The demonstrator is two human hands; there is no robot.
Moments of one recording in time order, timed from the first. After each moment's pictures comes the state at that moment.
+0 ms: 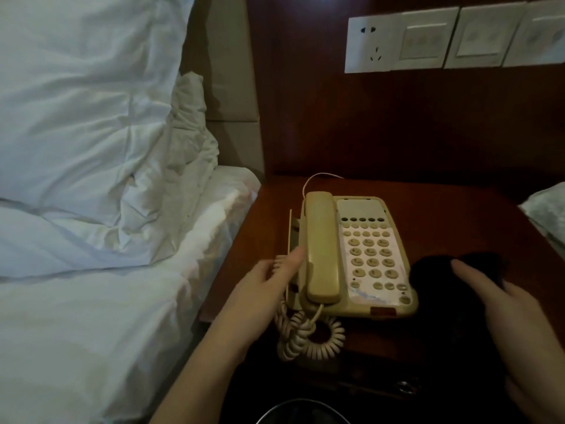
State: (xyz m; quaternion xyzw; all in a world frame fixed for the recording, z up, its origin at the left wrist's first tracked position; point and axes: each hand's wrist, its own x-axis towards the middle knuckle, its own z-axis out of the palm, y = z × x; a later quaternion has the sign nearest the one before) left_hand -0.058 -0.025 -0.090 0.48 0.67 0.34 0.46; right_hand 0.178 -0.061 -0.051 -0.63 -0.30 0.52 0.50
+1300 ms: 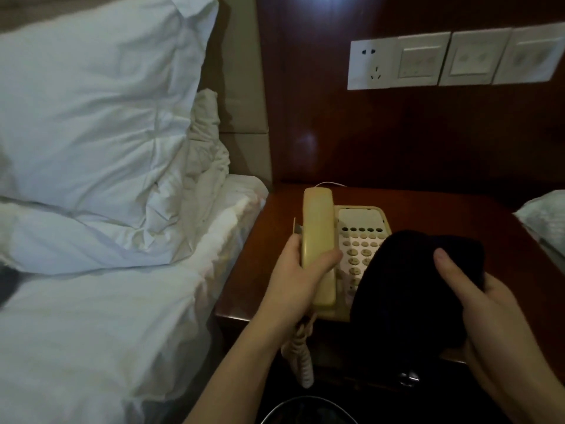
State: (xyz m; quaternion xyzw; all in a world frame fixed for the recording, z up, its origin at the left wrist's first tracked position) left_hand -0.033 -0.025 -0.083 0.50 0.54 0.46 0.50; right_hand 0.160 -0.074 -0.046 -0.51 -0.35 0.55 0.56
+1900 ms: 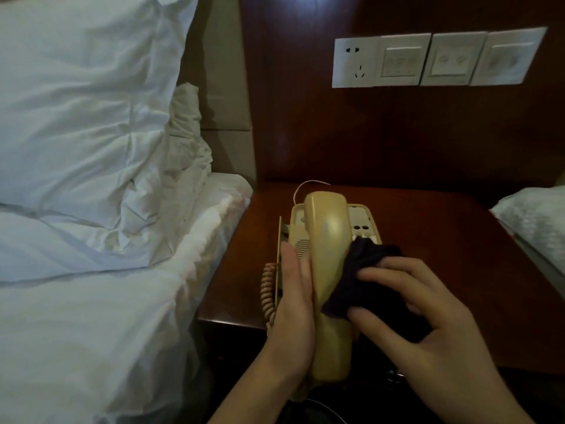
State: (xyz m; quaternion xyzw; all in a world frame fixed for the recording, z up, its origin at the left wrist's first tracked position) left_hand -0.007 -0.054 -0.098 0.47 0.31 0.54 0.62; right_hand 0.144 -0.090 -0.071 -0.47 -0.73 0.21 0.45
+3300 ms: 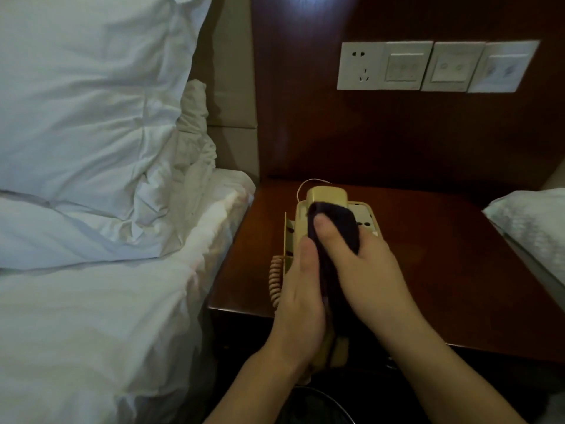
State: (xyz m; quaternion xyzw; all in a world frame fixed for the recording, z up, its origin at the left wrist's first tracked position) left_hand -0.017 -0.060 -0.093 0.53 0.35 0.58 0.51; right_hand 0.075 -0.052 -0.043 -0.58 -0.58 0.36 0.45
